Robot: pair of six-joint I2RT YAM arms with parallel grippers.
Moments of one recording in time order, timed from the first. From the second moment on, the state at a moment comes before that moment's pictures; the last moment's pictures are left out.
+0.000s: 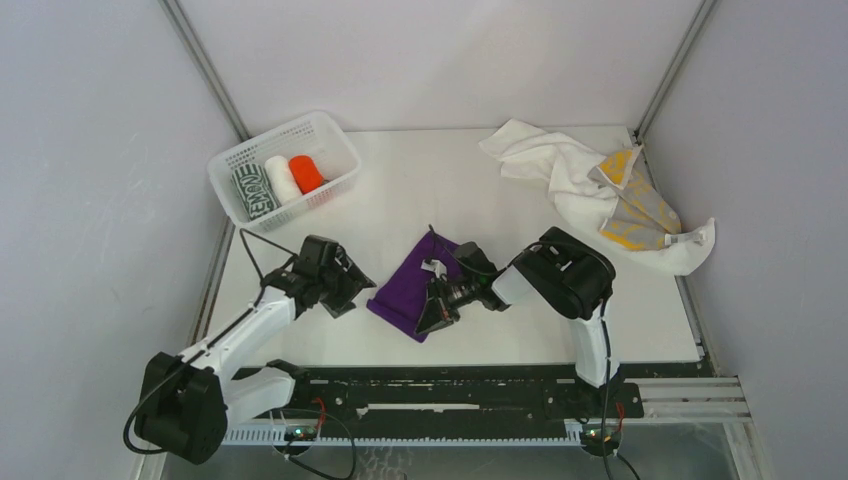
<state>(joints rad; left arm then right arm) -0.36 1.09 0.61 -0.53 0.03 -1.09 0.73 2.04 0.77 0.54 -1.04 0.86</state>
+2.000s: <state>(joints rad) -0.35 1.21 0.32 0.02 0.19 -1.22 0.70 2.12 0.73 0.82 -1.05 1.09</state>
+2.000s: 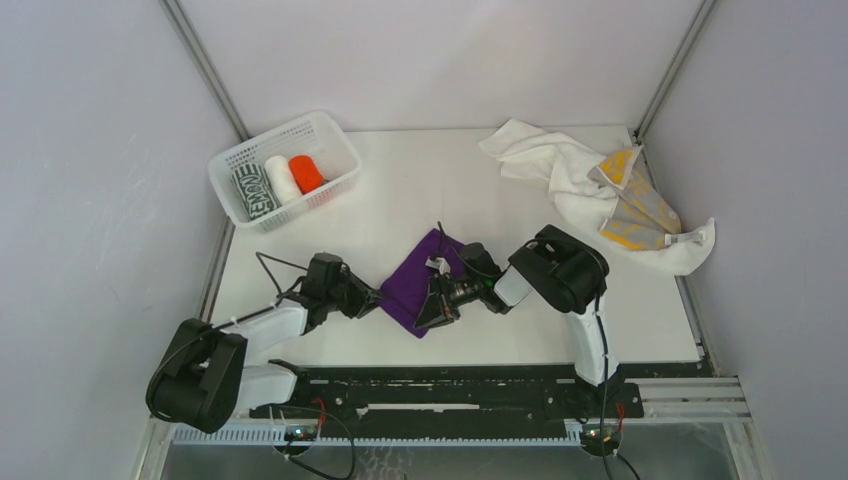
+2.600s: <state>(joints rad) -0.37 1.22 0.41 -0.17 0.12 -1.16 0.89 1.68 1.00 -0.18 -0.48 0.45</state>
